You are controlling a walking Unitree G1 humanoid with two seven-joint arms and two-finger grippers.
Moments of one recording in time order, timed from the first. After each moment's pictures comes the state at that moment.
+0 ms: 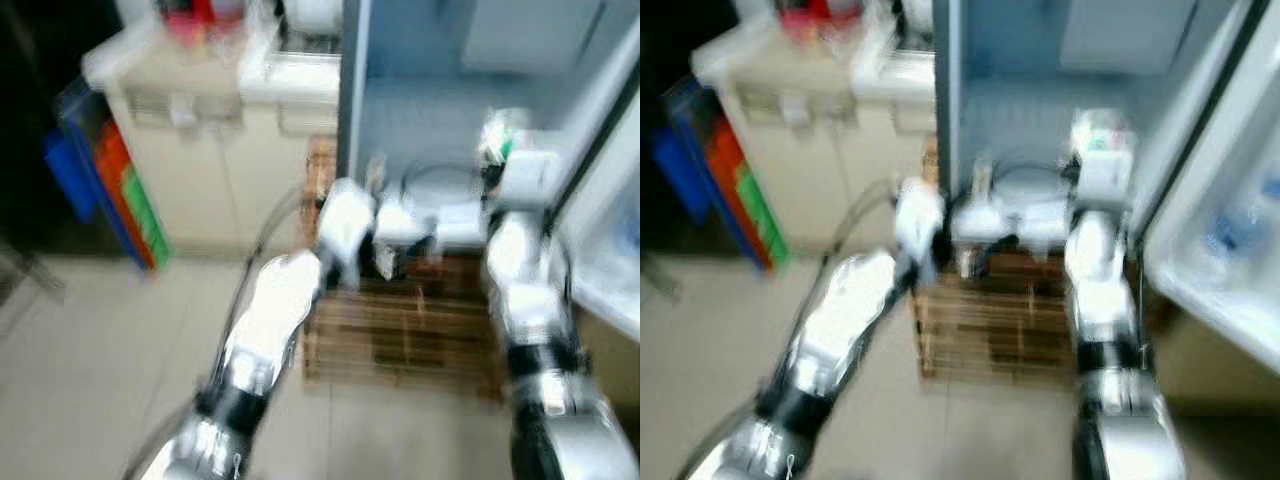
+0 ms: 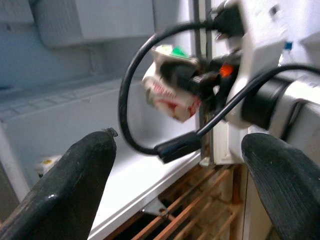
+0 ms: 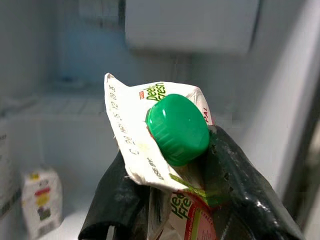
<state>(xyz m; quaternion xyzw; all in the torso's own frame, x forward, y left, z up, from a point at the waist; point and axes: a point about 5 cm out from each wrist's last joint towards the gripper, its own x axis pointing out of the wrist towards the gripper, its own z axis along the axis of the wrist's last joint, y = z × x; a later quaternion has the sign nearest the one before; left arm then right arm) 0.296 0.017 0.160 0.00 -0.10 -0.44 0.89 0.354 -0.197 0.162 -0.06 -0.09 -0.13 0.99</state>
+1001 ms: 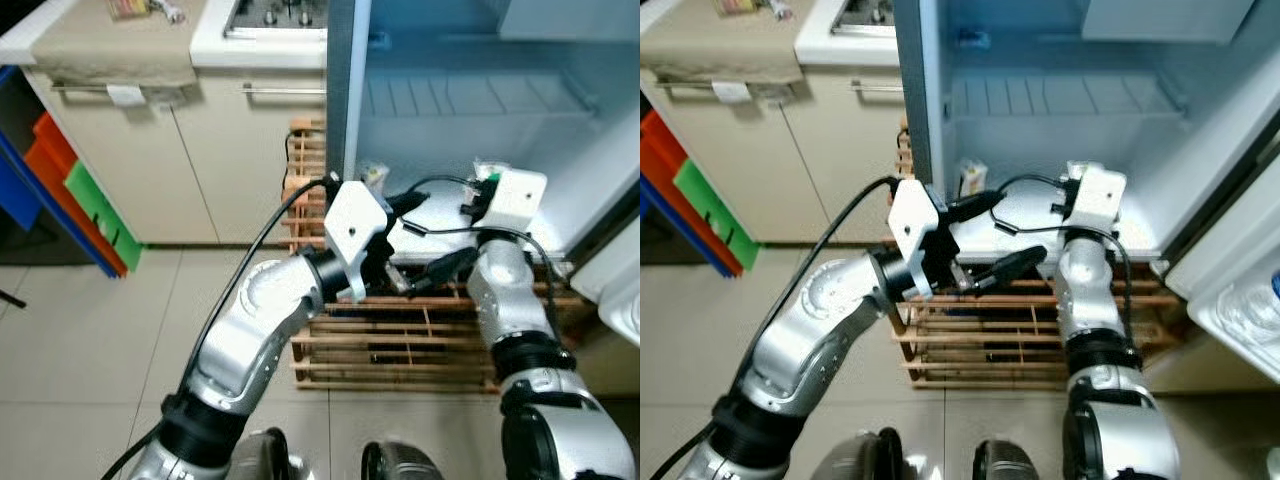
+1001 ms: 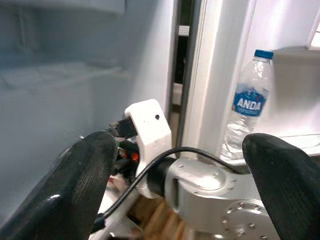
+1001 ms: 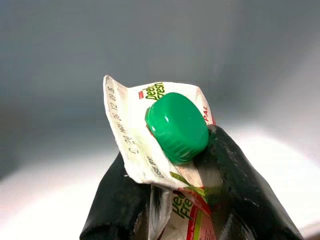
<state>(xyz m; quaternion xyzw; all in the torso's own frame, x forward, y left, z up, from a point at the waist) 0.256 0.023 0.208 -0.03 -0.10 -0.54 0.84 0.364 -0.187 0.129 0.01 -0.01 -0.13 0.99</state>
